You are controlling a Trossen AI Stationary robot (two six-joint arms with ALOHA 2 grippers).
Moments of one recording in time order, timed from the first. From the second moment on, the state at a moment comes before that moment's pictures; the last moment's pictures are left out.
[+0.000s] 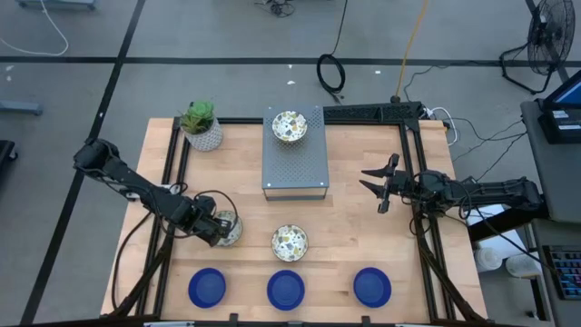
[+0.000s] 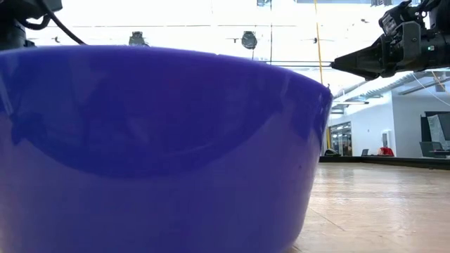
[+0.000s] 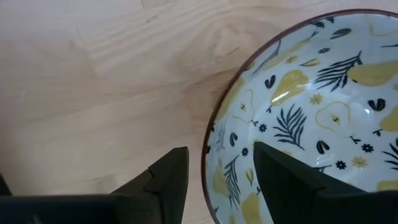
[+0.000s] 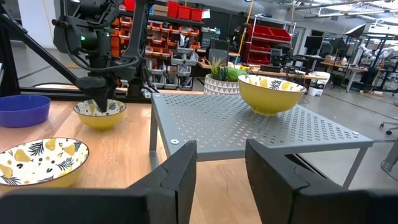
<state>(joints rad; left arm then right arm) -0.50 1.26 0.64 -0.88 -0.11 -1.83 0.00 0.28 0.08 0.21 0.26 -0.11</state>
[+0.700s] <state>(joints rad) -0.45 1.25 0.64 -0.93 -0.01 -1.82 0.00 0.28 0.08 0.21 0.26 -0.11</state>
